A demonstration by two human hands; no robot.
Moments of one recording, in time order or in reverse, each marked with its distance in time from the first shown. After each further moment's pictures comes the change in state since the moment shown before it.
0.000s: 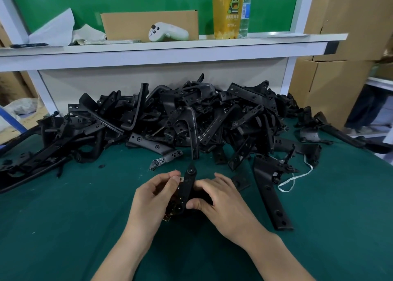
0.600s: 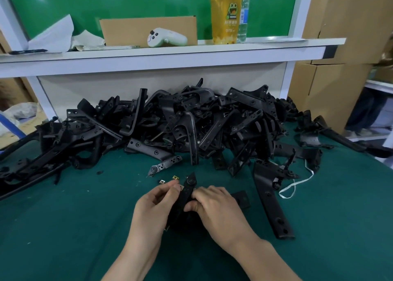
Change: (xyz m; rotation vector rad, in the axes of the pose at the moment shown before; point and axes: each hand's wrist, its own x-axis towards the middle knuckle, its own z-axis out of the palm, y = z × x) left_hand 0.002 -0.007 0.011 -0.181 0.066 -0.129; right_hand 0.006 -0.006 0.010 -0.116 -0.004 0.032
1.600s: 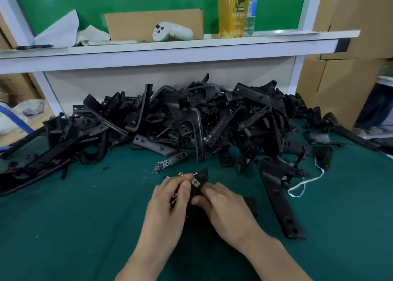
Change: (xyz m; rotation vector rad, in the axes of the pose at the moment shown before) left_hand -0.012 0.003 -0.002 0.642 -0.052 0.419; right_hand 0.003 0.003 -0.003 0.035 -0.083 0.074
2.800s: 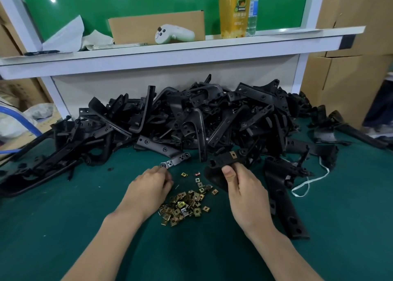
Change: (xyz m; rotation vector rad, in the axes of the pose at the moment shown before) left_hand 0.070 -0.037 -0.033 0.805 -0.251 0.045; right_hand 0.002 0.021 -0.006 0.152 0.427 0.279
